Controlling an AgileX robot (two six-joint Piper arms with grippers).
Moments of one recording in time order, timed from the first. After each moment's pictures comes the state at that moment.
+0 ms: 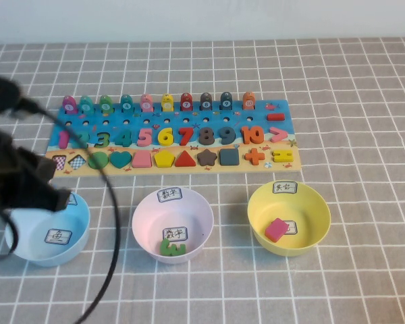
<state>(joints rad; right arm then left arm) -0.01 -0.01 0.03 0.07 0.37 -0.05 -0.31 1.06 -0.89 -0.06 0.66 0.17</state>
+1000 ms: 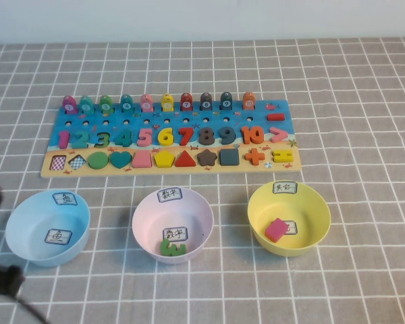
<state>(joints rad) -0.01 -0.01 0.03 0.07 0.37 -0.05 -0.27 0.53 -0.26 0.11 -0.09 -0.04</state>
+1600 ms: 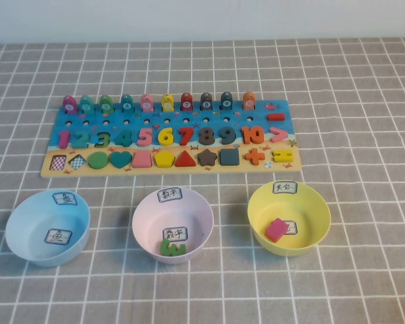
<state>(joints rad) -0.01 -0.01 0.03 0.07 0.37 -0.05 -0.07 -0.01 0.02 0.07 0.06 -0.05</state>
